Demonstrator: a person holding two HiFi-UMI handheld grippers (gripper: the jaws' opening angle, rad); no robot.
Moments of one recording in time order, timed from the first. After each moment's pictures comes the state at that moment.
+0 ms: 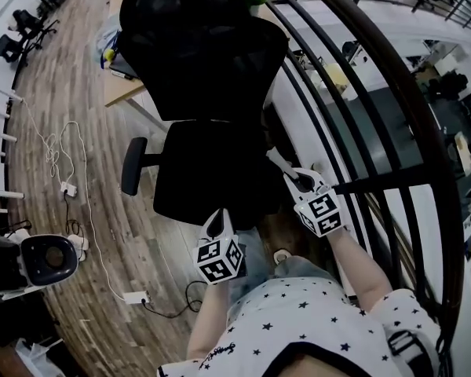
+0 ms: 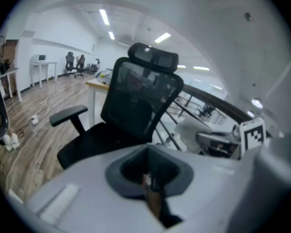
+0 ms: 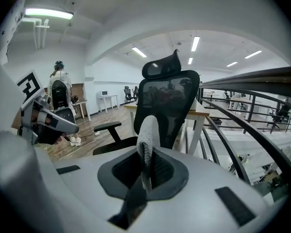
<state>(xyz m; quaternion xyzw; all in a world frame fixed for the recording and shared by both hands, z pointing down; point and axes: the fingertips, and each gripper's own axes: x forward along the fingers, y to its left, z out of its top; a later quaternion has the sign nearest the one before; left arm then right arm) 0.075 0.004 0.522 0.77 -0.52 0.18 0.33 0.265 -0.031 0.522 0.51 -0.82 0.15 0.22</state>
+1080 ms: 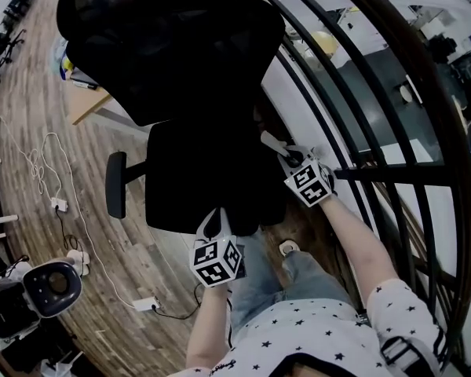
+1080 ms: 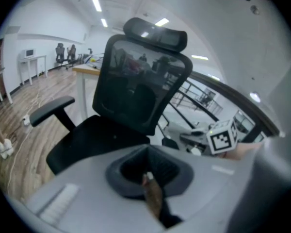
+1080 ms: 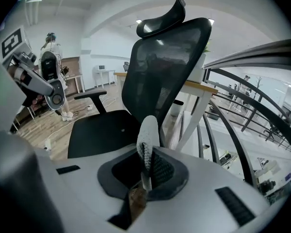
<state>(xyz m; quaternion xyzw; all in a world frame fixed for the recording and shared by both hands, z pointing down) 0.091 -0.055 0.586 0.77 -0.48 0.23 0.35 0.301 -0.117 0.665 0.49 -0.78 0.17 0.35</state>
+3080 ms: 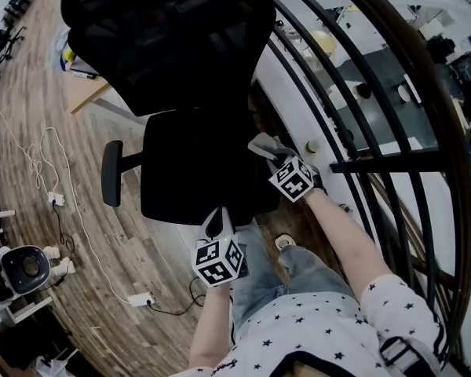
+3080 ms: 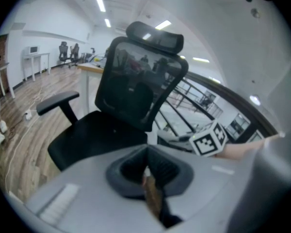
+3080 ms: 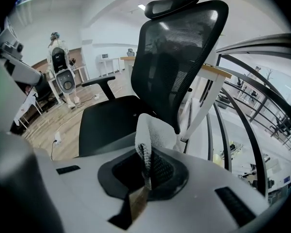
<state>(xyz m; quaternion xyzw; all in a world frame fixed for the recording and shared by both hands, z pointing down) 0.091 -0.012 0.589 0.77 -0.49 0.22 0.36 0.267 -0.079 0.709 0.44 -0.77 0.21 0.41</state>
